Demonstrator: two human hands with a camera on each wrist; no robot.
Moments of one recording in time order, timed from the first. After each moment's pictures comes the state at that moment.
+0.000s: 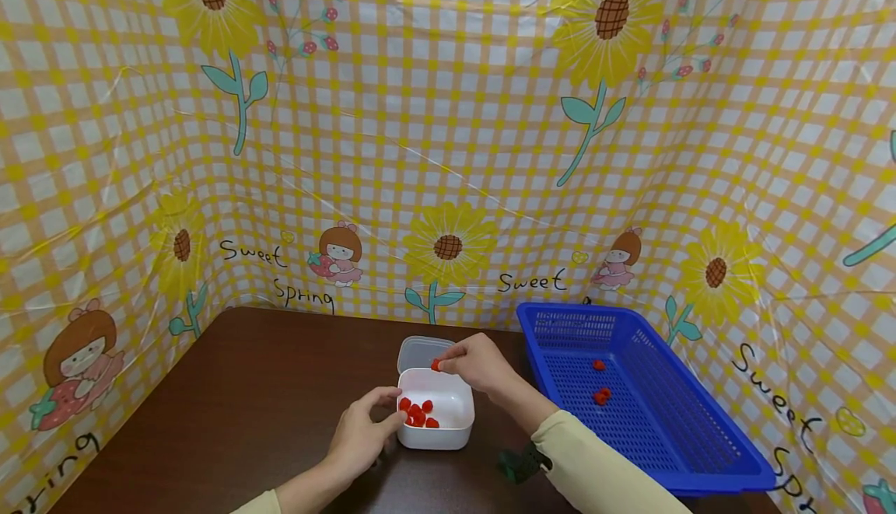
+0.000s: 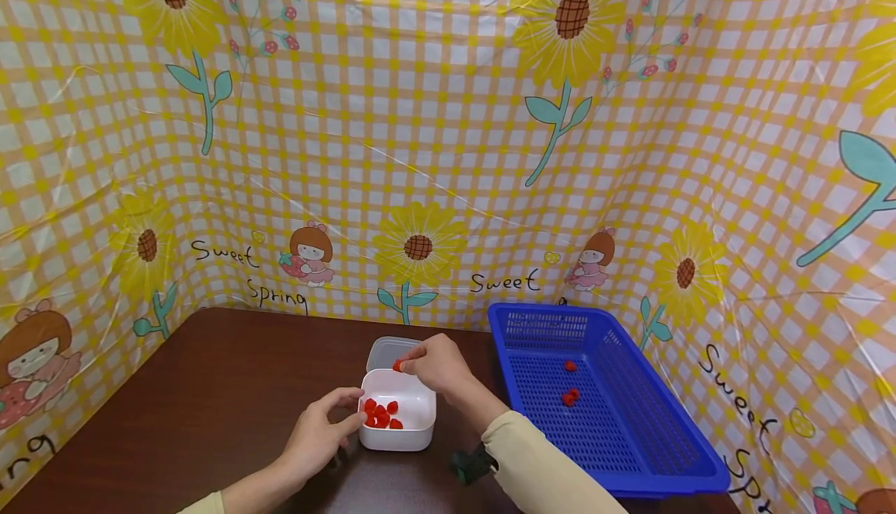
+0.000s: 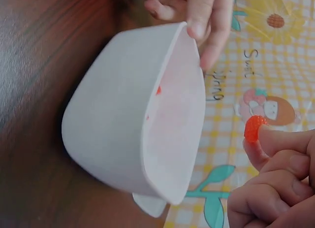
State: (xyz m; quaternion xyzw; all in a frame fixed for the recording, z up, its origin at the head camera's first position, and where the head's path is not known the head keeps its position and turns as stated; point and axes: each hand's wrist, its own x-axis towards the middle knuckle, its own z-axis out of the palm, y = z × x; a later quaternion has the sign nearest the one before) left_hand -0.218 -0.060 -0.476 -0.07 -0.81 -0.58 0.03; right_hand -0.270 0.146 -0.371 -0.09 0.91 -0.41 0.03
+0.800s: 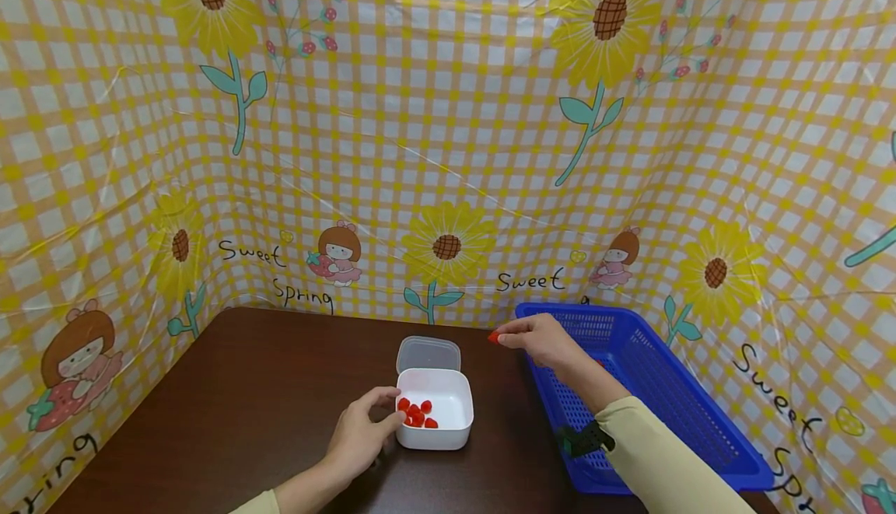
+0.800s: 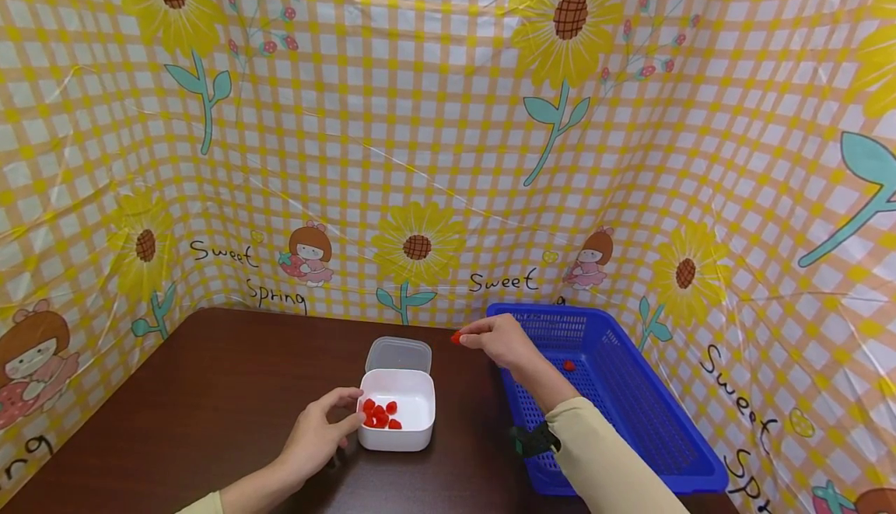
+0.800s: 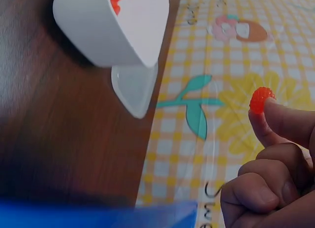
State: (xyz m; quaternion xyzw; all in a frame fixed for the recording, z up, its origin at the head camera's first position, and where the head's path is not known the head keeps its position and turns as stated) left_hand -0.218 -0.060 -0.476 -0.07 -0.81 -0.58 0.04; right_hand -0.285 0.240 -0.340 -0.05 0.90 -0.44 0.05
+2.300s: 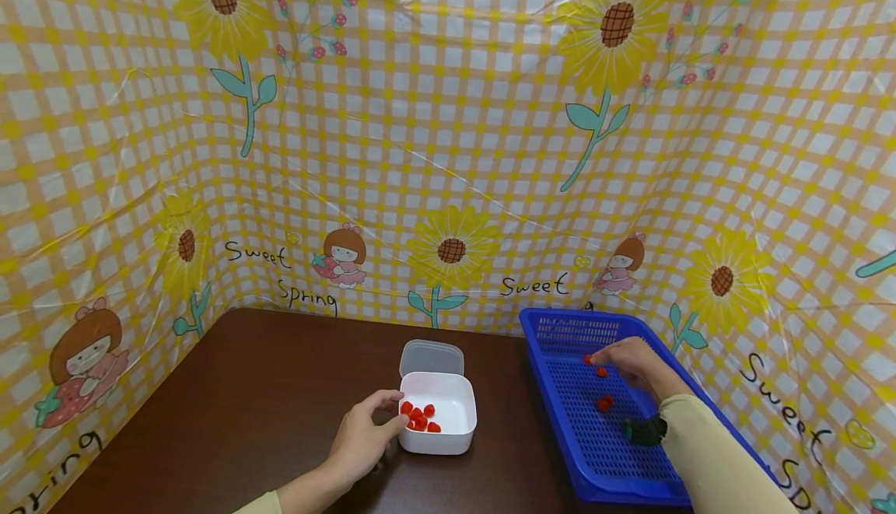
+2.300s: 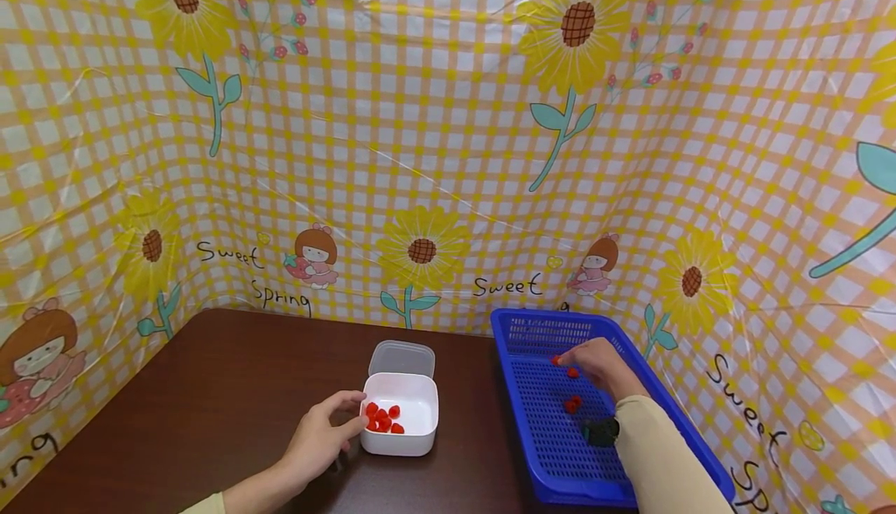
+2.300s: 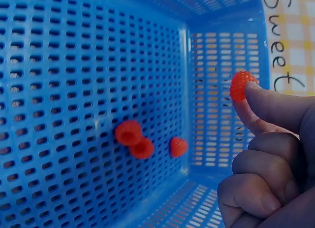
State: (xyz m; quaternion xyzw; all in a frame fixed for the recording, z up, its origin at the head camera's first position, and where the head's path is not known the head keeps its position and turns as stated) left_hand -0.219 -0.061 -0.478 -0.07 -0.81 -0.59 0.03; right_hand -0.313 0.391 -0.372 0.07 0.91 -0.40 0.08
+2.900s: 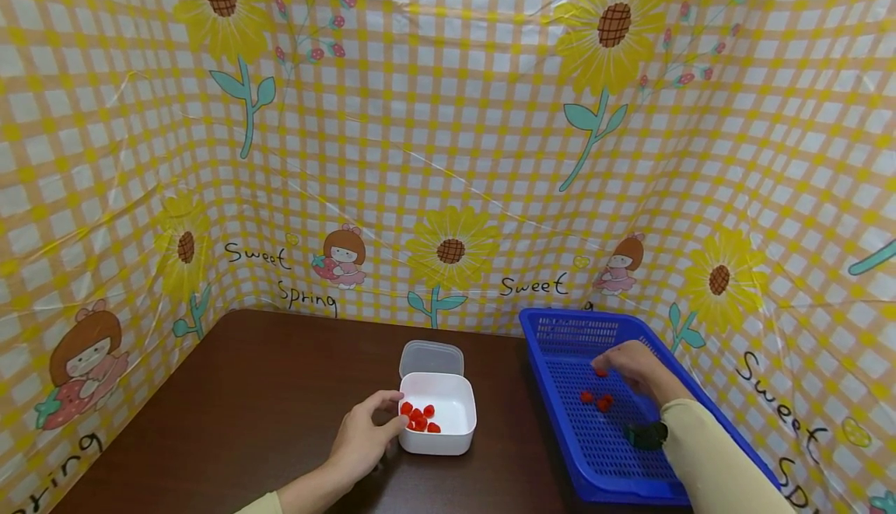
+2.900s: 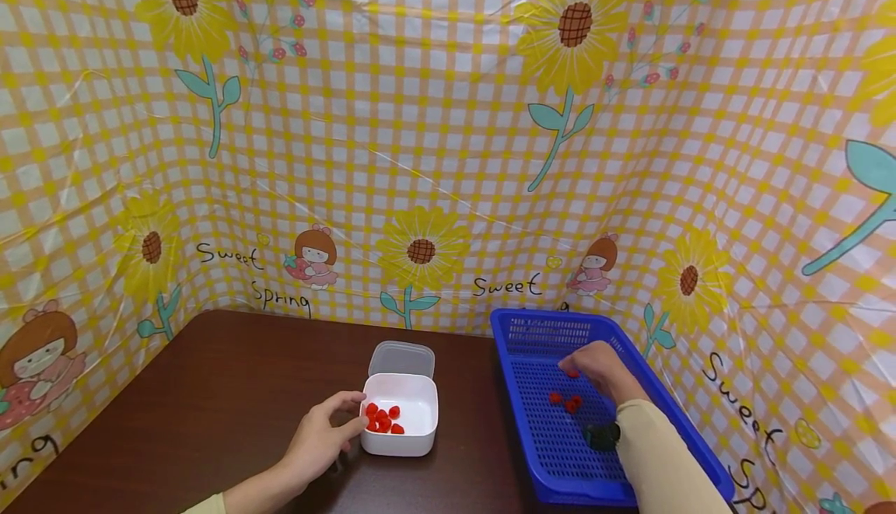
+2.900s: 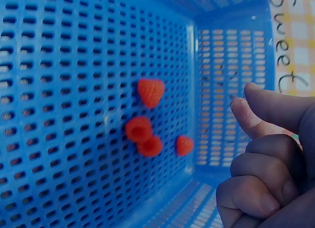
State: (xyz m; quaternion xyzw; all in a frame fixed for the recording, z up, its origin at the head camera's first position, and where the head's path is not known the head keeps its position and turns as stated) left_hand -0.217 -0.059 -0.476 -0.07 -0.80 -0.59 0.03; right_hand -0.311 0.395 -0.379 0.08 0.92 -0.37 0.07
